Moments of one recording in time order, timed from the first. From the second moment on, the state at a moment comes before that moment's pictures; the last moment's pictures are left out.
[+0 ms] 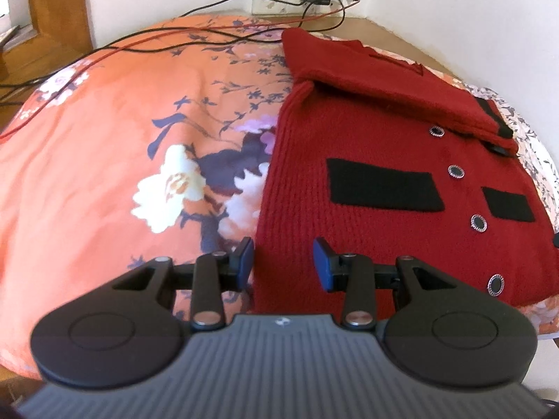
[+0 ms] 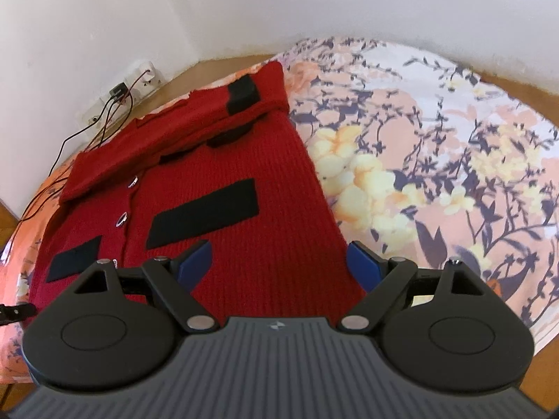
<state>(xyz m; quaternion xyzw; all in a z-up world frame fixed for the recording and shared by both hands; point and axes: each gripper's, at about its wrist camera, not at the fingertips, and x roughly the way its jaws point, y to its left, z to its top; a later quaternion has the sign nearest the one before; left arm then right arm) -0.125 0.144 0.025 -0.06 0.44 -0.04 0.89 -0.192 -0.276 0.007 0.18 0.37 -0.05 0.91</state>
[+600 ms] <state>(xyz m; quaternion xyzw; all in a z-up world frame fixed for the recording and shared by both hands) -0.128 0.142 0.017 -0.12 0.44 -0.08 0.89 -0.196 -0.280 -0.004 0.24 0.37 -0.01 0.90</state>
